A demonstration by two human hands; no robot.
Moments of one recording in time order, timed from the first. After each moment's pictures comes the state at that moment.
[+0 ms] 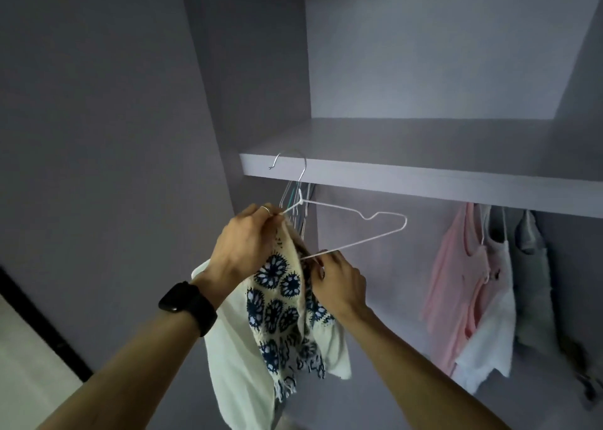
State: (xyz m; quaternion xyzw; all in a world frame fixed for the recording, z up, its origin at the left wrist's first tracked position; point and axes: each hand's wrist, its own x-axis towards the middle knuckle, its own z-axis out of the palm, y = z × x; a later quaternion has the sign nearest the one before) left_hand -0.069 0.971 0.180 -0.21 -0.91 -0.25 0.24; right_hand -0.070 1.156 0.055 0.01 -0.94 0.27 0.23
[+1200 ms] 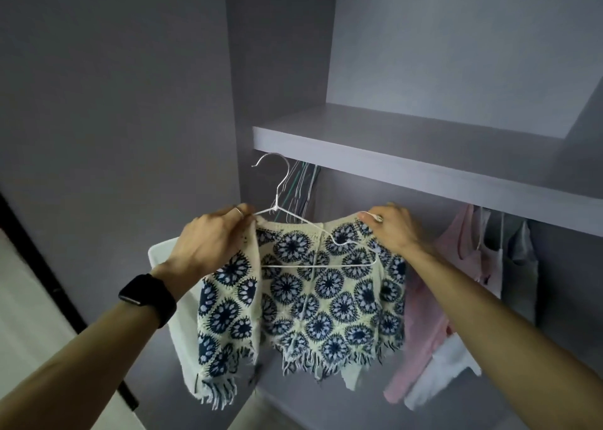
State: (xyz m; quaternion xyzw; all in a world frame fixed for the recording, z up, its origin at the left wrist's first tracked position) left_hand -0.048 0.907 0.147 -0.20 -0.94 -0.16 0.25; right_hand -0.116 1.268 0.125 0.05 -0.97 0.19 0.17
